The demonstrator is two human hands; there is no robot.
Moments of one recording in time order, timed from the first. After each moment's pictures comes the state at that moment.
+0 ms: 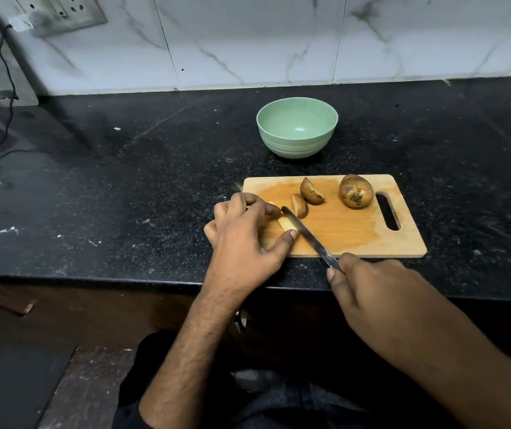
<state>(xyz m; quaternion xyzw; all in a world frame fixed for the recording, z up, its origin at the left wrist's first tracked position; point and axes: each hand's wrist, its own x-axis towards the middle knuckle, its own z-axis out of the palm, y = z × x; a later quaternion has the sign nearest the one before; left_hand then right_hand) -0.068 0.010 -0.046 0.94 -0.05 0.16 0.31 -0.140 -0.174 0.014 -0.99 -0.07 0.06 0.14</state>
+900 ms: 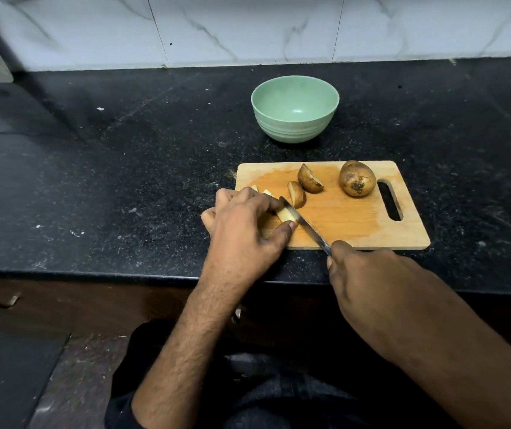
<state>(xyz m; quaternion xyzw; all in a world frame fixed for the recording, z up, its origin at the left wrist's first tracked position) -0.063 0.004 -0.045 0.94 -0.06 0.16 0.30 -0.133 -0.169 0.015 -0.99 -0.08 0.08 0.07</state>
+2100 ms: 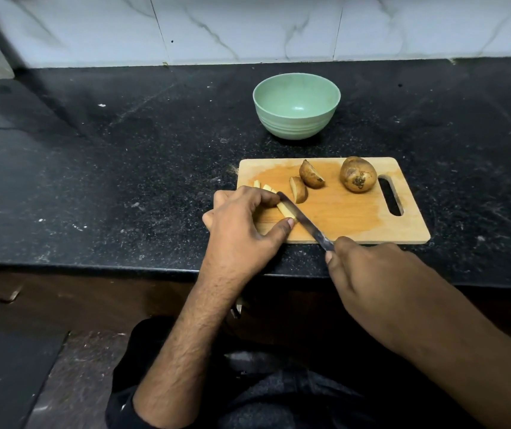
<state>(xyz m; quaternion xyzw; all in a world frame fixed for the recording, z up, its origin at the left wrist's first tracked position) -0.068 0.007 -0.048 0.91 -0.04 0.16 0.37 -0.135 -0.170 0.015 -0.99 -0.08 0.08 0.09</state>
